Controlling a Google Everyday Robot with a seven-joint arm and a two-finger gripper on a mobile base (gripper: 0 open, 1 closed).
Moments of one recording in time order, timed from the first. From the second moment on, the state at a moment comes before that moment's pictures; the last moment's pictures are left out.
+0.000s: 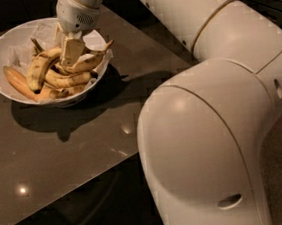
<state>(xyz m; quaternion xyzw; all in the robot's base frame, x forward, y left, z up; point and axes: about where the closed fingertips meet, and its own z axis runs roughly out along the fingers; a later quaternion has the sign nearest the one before) 0.627 0.158 0.943 -0.80 0.52 0.18 0.23</state>
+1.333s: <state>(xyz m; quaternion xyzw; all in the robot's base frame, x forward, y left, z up) 0.581 0.115 0.952 -0.77 0.57 0.17 0.21</state>
